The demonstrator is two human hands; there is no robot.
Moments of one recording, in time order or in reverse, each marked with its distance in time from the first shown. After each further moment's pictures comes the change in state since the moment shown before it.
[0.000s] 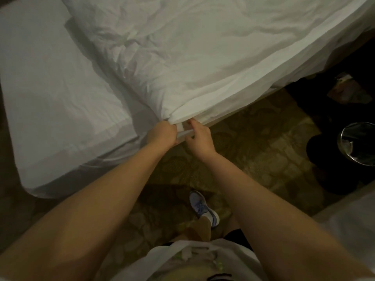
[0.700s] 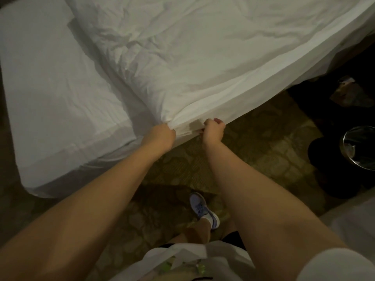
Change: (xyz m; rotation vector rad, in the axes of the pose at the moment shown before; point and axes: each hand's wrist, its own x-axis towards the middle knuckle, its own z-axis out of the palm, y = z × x) left_hand -0.010 -0.005 -0.019 0.325 -0.074 0.099; right_hand 0.039 0.002 -0.004 0.954 0.364 0.611
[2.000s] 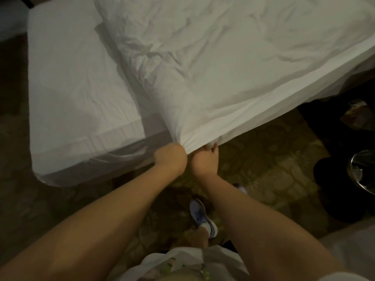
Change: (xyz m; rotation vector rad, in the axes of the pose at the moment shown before) left_hand -0.045 -0.008 0.025 0.410 0.024 0.008; right_hand -0.037 0.064 -0.013 -1.550 -0.233 -0.894
